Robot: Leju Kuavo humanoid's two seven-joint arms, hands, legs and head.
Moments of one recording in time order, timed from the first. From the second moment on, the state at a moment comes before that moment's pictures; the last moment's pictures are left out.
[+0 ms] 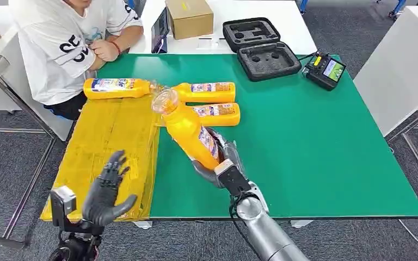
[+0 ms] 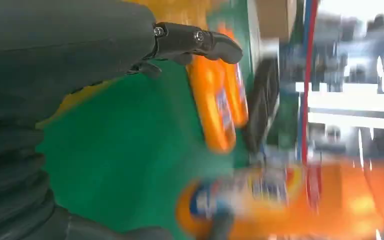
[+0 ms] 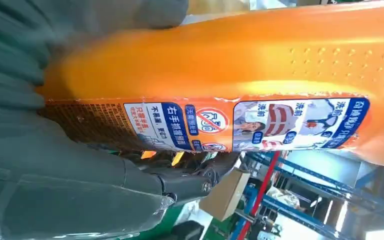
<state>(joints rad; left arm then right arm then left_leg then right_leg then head) 0.14 -0.04 -0.03 -1.62 0.22 -0.24 -0.46 -0.37 0.18 0.28 -0.94 0.19 -0.32 -0.70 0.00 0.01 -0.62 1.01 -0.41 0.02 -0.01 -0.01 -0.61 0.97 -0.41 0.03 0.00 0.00</state>
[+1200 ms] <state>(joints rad) 0.06 0.00 -0.13 -1.55 0.24 -0.28 -0.43 -0.36 0.30 0.55 -0.68 0.25 -0.20 -0.70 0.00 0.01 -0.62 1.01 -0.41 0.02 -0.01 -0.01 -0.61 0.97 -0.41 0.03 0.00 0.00</state>
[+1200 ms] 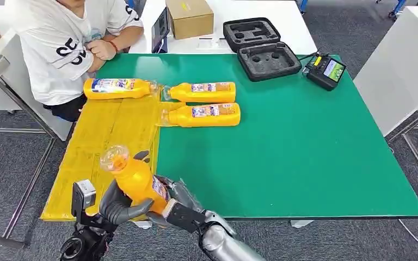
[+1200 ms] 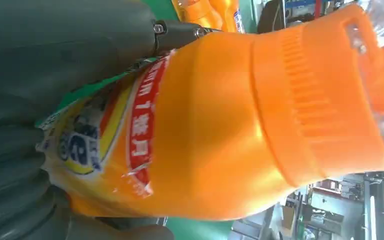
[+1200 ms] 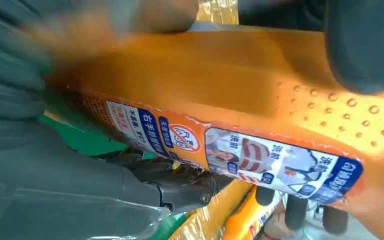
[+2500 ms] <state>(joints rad) 0.07 0.02 -0.16 -1.55 0.08 -0.06 -0.46 -0.40 0.32 0.62 -0.58 0.27 -0.22 -0.70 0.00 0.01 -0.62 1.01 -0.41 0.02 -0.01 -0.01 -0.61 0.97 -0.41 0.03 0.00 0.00</state>
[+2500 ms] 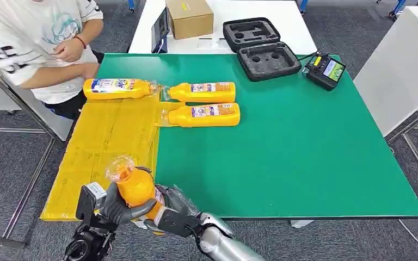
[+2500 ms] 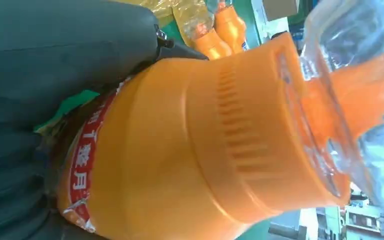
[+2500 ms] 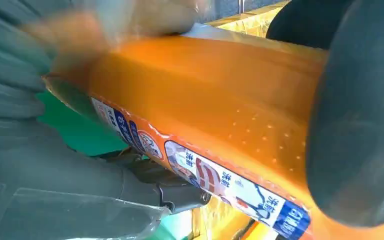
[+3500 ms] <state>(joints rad) 0.03 0.04 0.02 -1.57 -0.08 0.29 -0.56 -0.28 0.23 0.69 -1.23 0.11 -0.46 -0.70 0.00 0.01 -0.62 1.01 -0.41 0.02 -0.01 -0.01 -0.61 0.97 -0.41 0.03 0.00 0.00</state>
